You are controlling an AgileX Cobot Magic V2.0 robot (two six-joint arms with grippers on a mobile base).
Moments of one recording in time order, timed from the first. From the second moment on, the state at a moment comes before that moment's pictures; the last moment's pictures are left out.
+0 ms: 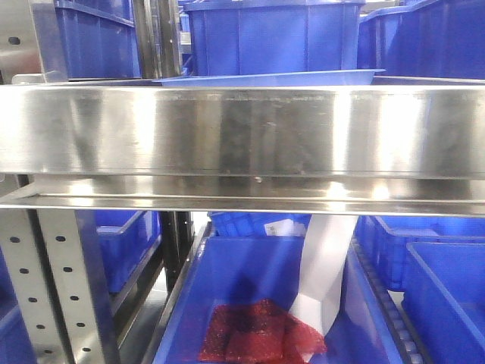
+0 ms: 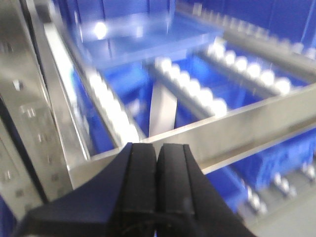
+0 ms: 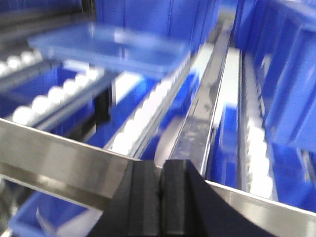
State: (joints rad) left arm -0.65 0.50 -0.66 0.10 0.50 -0.12; right arm 0.25 0.26 -0.50 -0.05 0.50 0.04
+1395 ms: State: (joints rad) left arm -0.10 -0.01 0.03 -0.15 0.13 0.01; right arm 0.25 0.14 -0.43 -0.05 0.44 0.04
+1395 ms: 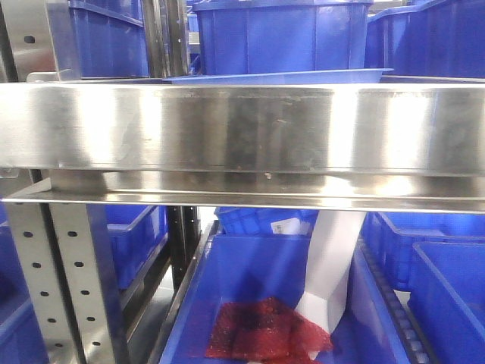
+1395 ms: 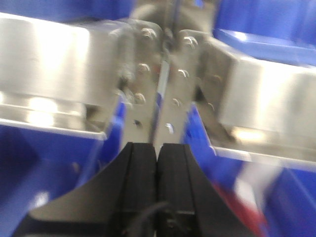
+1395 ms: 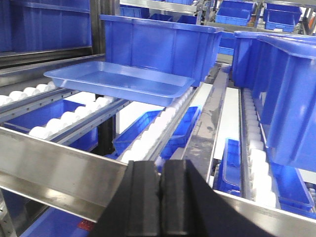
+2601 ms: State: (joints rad) left arm -0.09 -0.01 0.03 -0.15 0.07 0.01; right arm 0.04 0.09 -0.27 0.11 0.29 -0.12
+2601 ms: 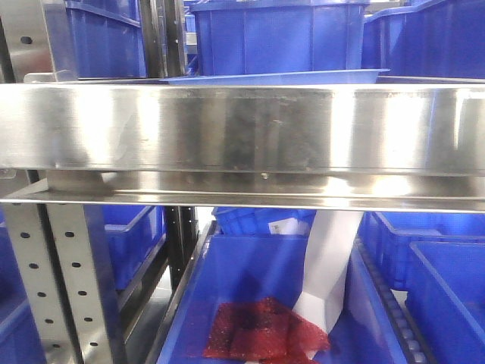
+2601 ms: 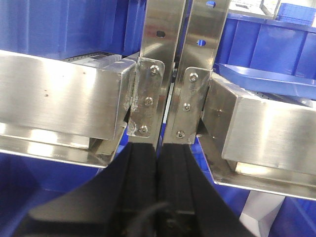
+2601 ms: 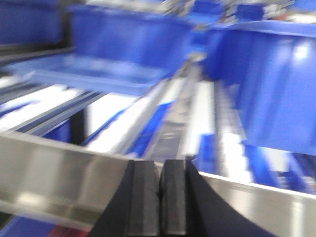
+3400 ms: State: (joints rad) left arm -0.09 -0.01 0.03 -0.15 0.07 0.01; right arm -0.06 -0.01 0.03 0.13 0.02 -0.09
